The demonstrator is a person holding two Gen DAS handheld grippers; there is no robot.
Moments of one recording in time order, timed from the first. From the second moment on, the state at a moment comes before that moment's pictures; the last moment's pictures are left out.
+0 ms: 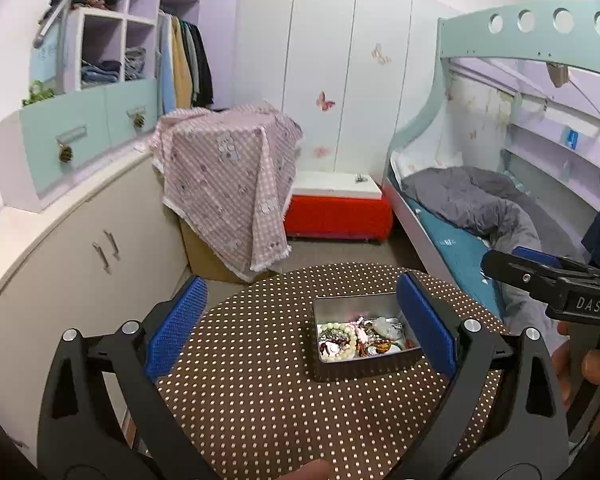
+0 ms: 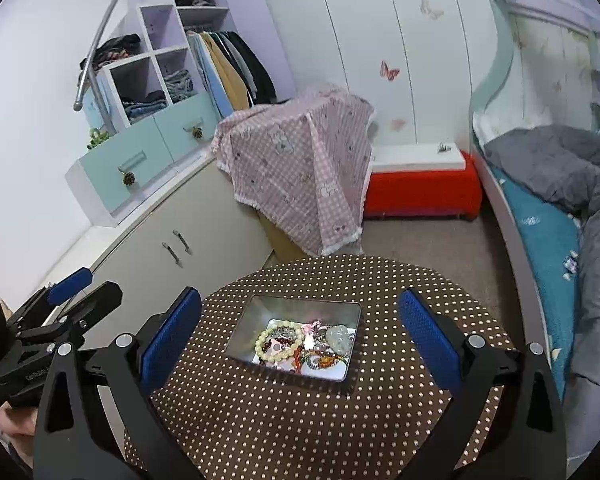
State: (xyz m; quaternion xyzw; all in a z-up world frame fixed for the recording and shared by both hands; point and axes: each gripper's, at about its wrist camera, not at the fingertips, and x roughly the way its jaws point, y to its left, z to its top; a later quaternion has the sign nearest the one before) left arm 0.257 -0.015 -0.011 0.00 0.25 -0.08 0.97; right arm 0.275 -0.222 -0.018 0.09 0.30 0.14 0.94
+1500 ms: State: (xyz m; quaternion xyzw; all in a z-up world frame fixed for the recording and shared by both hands) left arm 0.017 0.003 0.003 0.01 0.10 0.00 0.99; right arm 0.015 -0.170 0.005 0.01 0.12 0.02 0.99
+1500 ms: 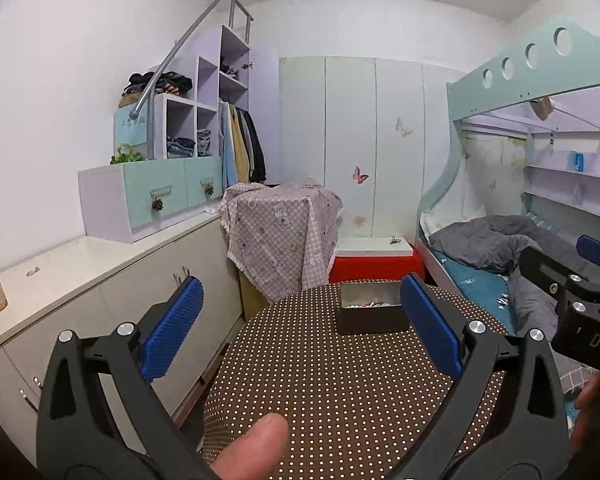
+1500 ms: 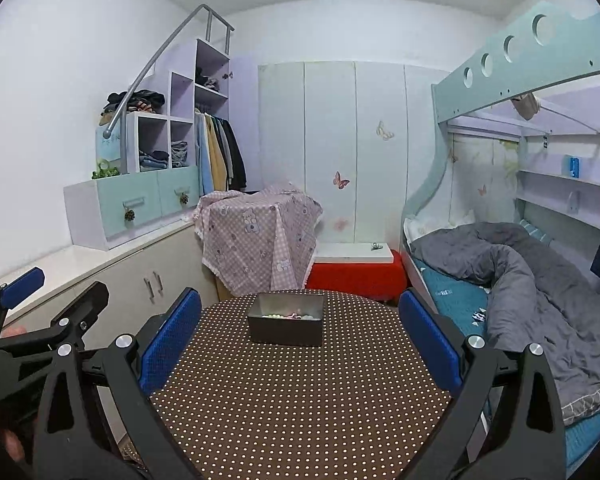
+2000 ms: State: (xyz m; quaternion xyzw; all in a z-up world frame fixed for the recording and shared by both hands) left arm 0.019 0.004 0.001 0.00 0.11 -0.01 0.99; right arm 0.011 -0.169 0.002 0.01 0.12 0.02 0.99
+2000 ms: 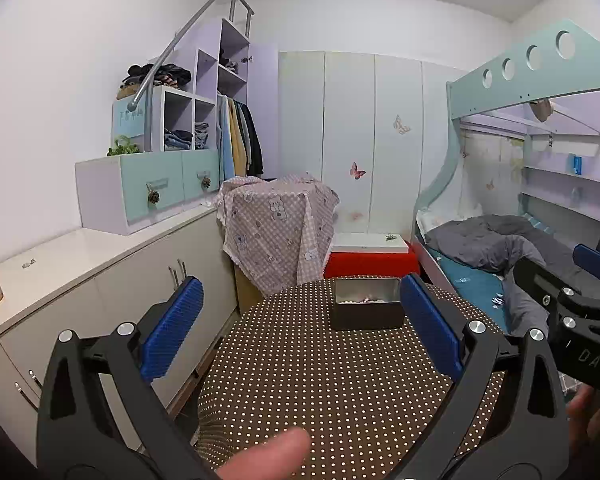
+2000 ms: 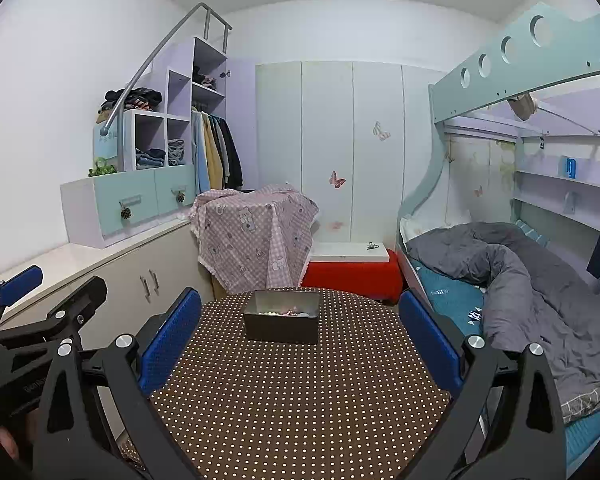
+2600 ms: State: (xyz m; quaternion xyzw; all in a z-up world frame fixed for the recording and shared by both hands) left arm 0.017 0.001 -0.001 0.01 0.11 0.00 0.99; right arm 0.015 -0.169 -0.003 0.01 0.13 0.02 0.99
